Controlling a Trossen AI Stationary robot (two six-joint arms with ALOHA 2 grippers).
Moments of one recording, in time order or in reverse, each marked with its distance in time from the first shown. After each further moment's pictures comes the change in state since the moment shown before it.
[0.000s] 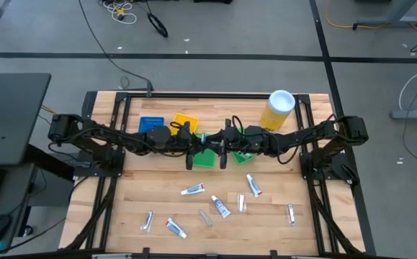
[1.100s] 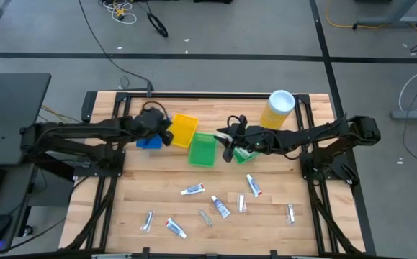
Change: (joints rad) left arm 0.178 -0.439 0.002 -1.031 -0.366 -0.230; right arm 0.001 -0.138 0.000 -0.423 0.278 -0.001
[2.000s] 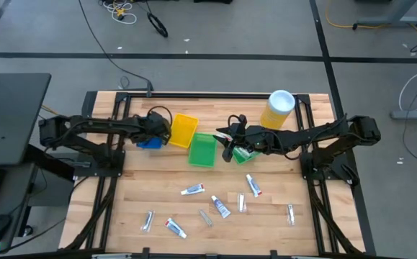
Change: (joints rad) left arm 0.111 0.311 -0.002 -0.300 -0.143 -0.227; right arm 0.001 0.001 0.000 0.022 0.001 0.000
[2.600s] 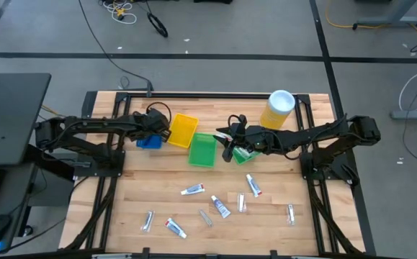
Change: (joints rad) left arm 0.034 -0.058 0.000 0.048 0.018 0.070; right arm 0.000 0.000 0.000 0.005 -0.001 0.000
